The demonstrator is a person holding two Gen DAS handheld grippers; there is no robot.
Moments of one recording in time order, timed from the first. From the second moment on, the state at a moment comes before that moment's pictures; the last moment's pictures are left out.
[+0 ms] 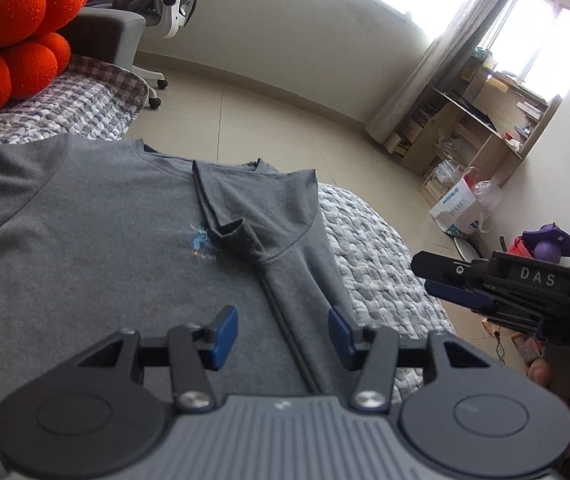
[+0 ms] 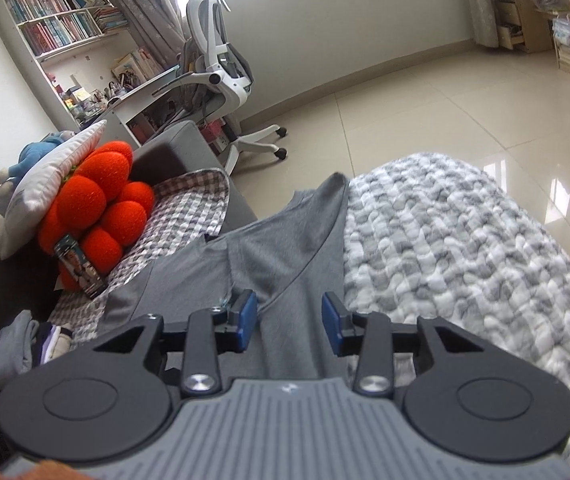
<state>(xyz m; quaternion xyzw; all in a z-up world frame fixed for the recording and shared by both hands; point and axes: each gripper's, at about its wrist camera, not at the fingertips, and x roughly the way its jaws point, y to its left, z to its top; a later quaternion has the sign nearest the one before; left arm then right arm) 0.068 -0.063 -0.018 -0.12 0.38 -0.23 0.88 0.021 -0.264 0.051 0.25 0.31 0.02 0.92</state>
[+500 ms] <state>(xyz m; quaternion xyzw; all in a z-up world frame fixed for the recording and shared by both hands) 0.033 -0.065 -0.056 -0.04 0.35 -0.30 0.89 -0.025 -0.254 0.005 0.25 0.38 0.08 0.89</state>
